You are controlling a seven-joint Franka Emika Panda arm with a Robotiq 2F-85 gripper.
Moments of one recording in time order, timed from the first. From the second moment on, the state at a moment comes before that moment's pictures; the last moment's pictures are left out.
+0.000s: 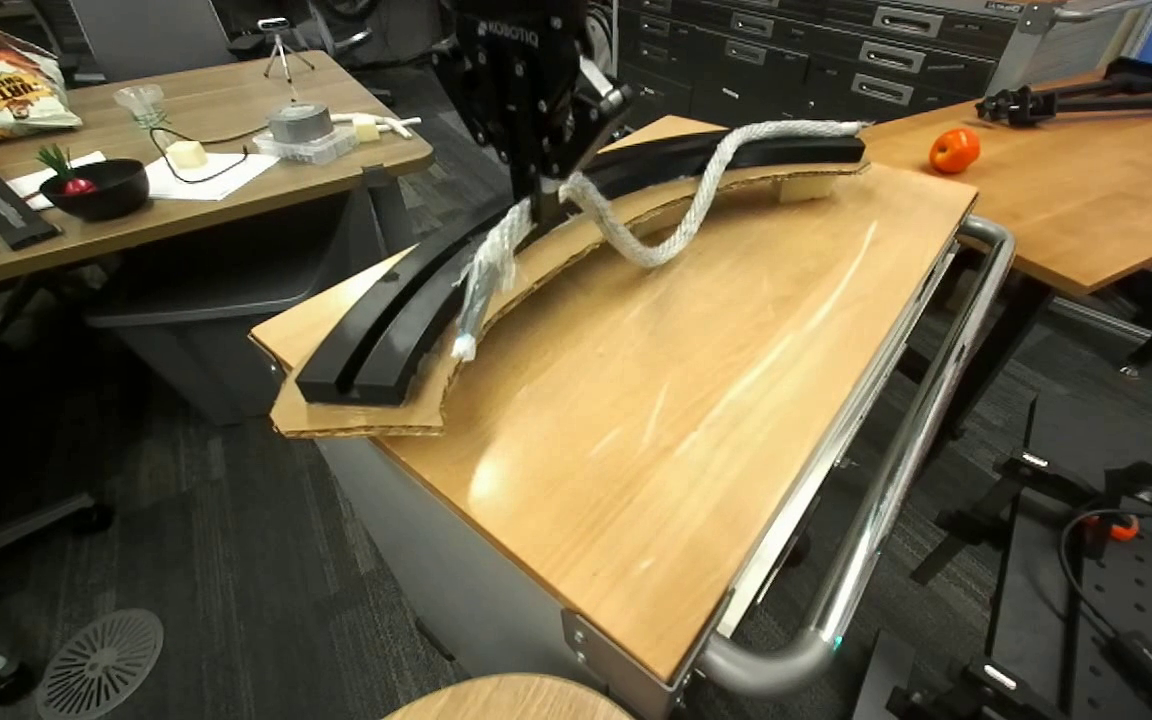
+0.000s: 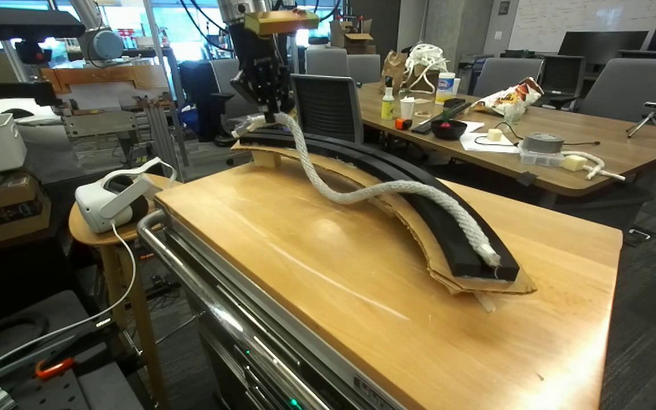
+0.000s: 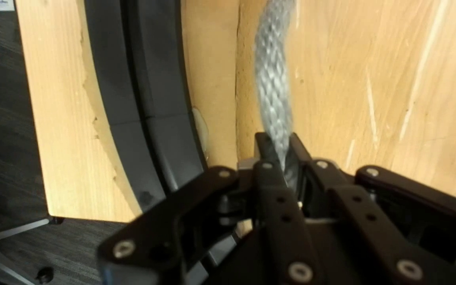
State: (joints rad) arm 0.13 0.14 0.18 -1.95 -0.23 2.14 -1.18
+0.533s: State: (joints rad) arm 0.14 0.17 0.17 -1.72 -0.43 1.81 -1.19
